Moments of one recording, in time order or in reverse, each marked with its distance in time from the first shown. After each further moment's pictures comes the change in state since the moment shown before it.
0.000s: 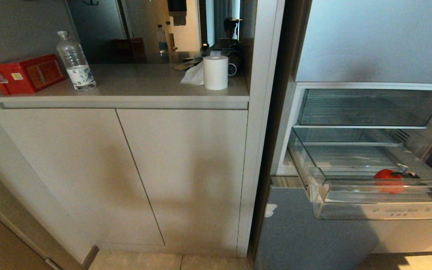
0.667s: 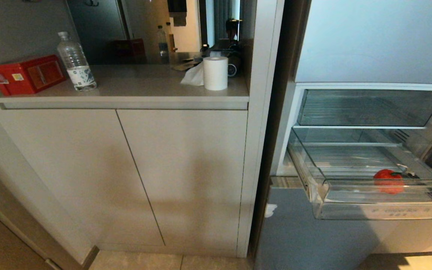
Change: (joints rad) left arm 0.000 0.000 0.000 0.000 0.000 0.000; right arm 0.070 -0.625 0.856 -0.452 -0.035 -0.101
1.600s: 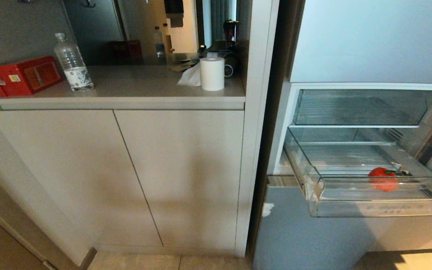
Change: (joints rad) left arm 0.000 0.000 0.000 0.000 0.000 0.000; right arm 0.065 -0.276 0.119 0.062 0.010 0.088
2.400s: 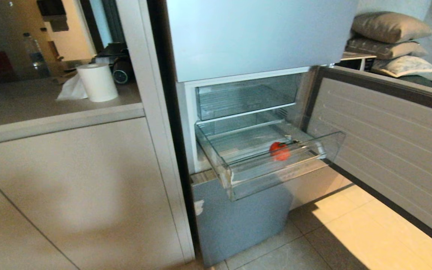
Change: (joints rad) left arm 0.000 0.000 0.000 0.000 0.000 0.000; right arm 0.000 -0.001 0.000 0.001 0.000 0.004
